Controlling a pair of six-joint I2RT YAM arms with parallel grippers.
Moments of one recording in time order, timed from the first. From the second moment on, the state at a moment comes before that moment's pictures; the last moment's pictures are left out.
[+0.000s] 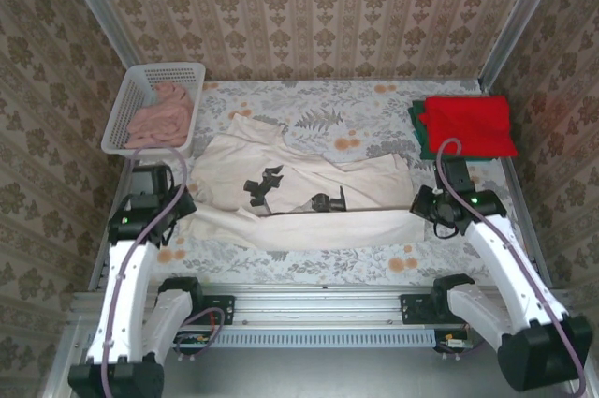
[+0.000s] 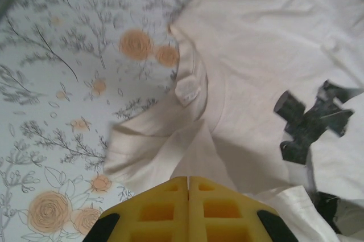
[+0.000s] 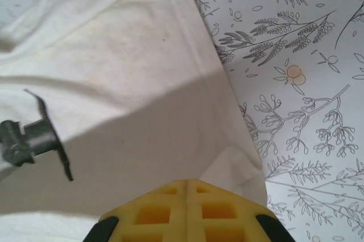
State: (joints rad) left arm -0.03 0.81 0.81 -0.92 -0.03 -0.40; right arm 0.12 0.95 0.76 -0.91 0.00 0.58
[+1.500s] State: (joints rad) left arm -0.07 1.07 0.94 -0.91 -0.14 -0.36; right arm 0.04 1.04 0.74 -0.78 -0.02 0.55
